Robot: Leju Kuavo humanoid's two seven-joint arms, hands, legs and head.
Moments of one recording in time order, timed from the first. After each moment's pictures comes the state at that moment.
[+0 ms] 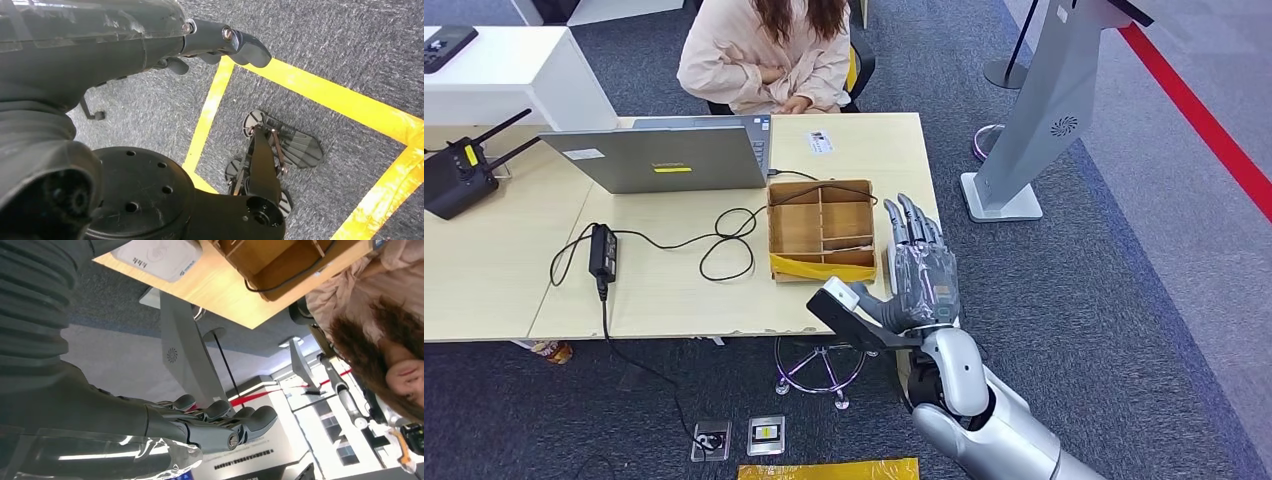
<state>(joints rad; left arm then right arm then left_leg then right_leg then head) -0.10 0.07 -1.10 -0.19 1.33 0.43 -0.05 -0.39 -0.17 0.83 -1.42 1.02 -0.30 0.58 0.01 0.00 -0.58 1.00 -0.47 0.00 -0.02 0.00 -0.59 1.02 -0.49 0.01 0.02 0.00</state>
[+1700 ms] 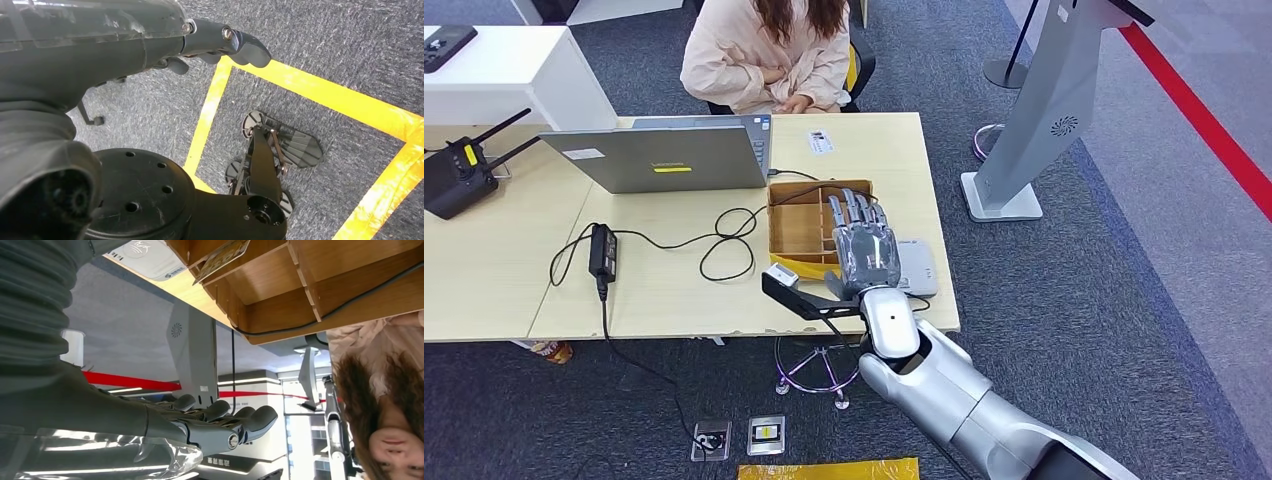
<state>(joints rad) -0.10 0.07 -1.10 -0.19 1.30 0.42 -0.05 -0.62 0.06 0.86 -0.89 1.16 -0.17 0.52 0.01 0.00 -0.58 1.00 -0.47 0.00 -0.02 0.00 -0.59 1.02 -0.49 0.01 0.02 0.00</state>
